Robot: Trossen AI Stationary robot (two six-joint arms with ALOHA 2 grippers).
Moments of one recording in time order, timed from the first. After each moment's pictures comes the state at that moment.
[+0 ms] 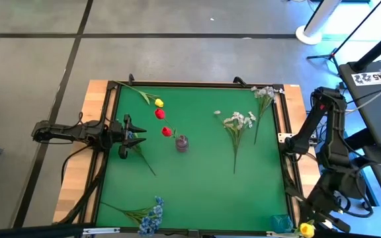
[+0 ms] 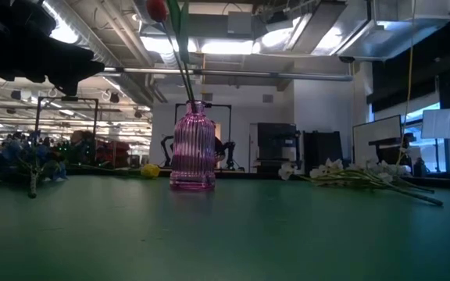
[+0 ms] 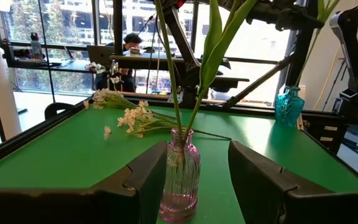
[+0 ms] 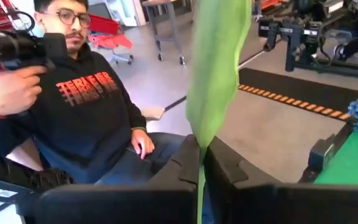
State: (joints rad) left arm -0.09 0.03 0.02 0.02 -0.17 -0.07; right arm 1.38 1.03 0.89 -0.05 0.38 0.32
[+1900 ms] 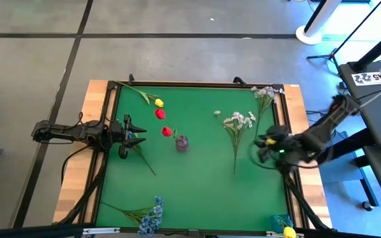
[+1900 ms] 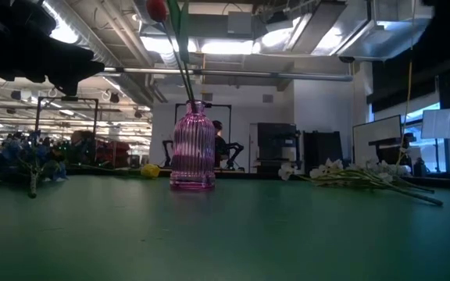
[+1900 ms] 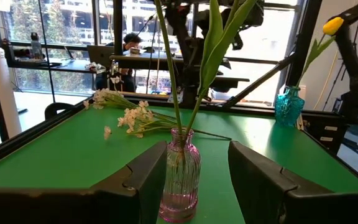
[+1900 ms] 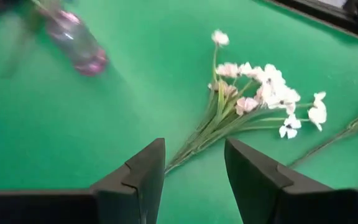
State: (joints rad) left arm -0.09 0.03 0.02 0.02 -0.17 -0.07; right arm 0.69 0.97 0.89 -1.22 0.76 1.46
